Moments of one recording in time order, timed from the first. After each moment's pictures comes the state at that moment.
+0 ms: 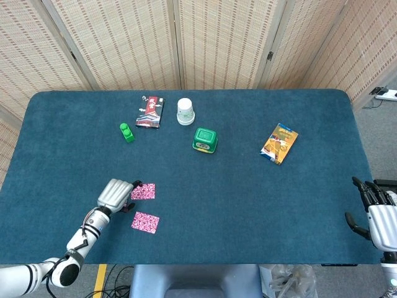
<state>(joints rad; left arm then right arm) -0.71 -1.47 -0.04 -1.52 1.03 0.95 0.46 0.03 -1.12 0.06 -1.54 -1.52 1.53 0.06</state>
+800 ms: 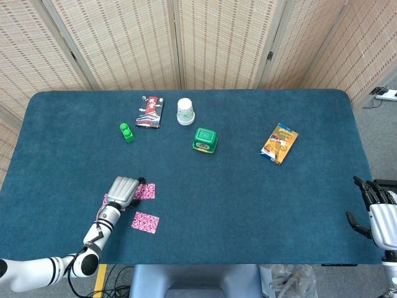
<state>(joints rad) -0.76 -1.60 -0.09 -1.42 0.82 0.94 0.60 0.04 -1.12 0.06 -1.51 -1.51 1.52 0.08</state>
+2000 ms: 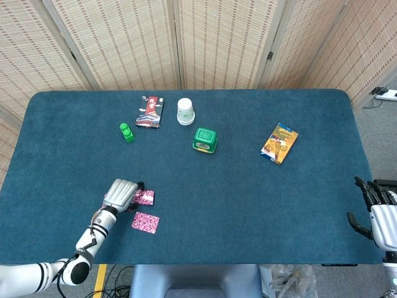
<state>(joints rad) -0.73 -1.51 -0.05 -1.54 0.95 0.99 0.56 0.03 -1.12 0.06 -1.51 -1.52 1.53 0.09</state>
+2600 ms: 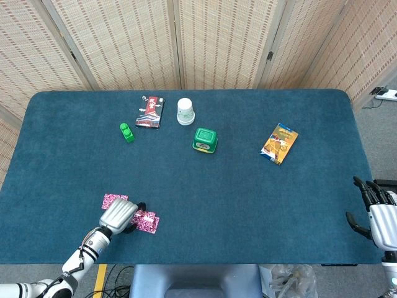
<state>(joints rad) -0.64 -1.42 0.07 -1.72 1.15 1.03 0.52 0.03 -1.12 0.06 -1.51 -1.52 1.52 0.09</state>
